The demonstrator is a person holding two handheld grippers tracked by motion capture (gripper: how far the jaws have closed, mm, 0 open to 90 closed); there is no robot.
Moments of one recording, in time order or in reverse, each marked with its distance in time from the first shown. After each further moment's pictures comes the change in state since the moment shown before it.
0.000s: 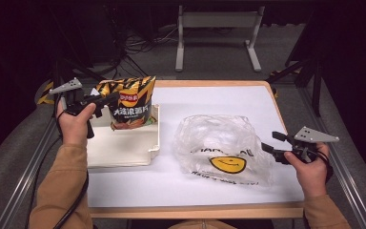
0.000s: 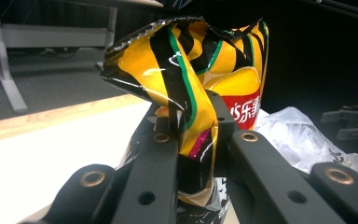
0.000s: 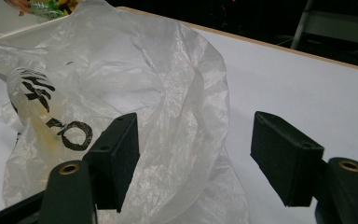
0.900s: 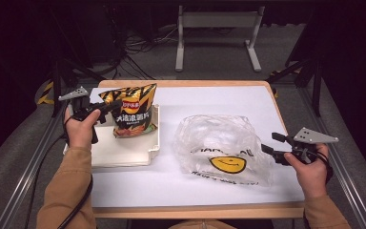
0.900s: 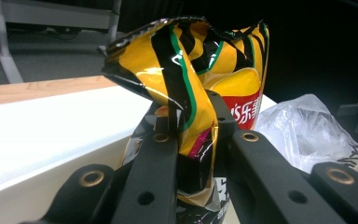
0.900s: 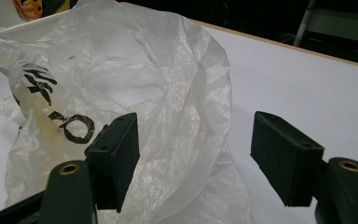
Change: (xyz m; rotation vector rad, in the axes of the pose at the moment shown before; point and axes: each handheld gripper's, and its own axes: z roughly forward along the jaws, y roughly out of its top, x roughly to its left) left arm 0.023 -0.030 0.010 0.023 0.014 -0.063; right arm 0.001 -0.002 0.000 0.012 0.007 -0.005
